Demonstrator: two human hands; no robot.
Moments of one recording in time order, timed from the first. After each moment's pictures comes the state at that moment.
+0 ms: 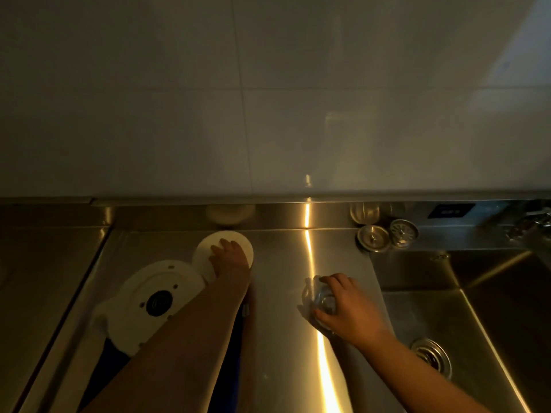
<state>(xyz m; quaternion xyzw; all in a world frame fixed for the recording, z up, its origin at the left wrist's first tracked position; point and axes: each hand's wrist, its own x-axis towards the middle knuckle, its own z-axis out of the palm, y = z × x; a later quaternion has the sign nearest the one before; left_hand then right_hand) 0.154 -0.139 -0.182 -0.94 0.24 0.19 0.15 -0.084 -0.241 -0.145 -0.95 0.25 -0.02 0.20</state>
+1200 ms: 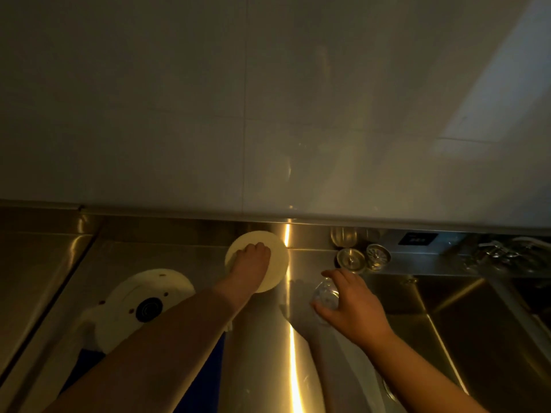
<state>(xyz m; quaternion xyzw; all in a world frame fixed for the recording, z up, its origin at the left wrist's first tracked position) 0.115 -0.165 -0.119 -0.87 0.48 0.05 0.11 -0.095 -0.246 -0.078 -0.94 0.27 -0.11 0.15</state>
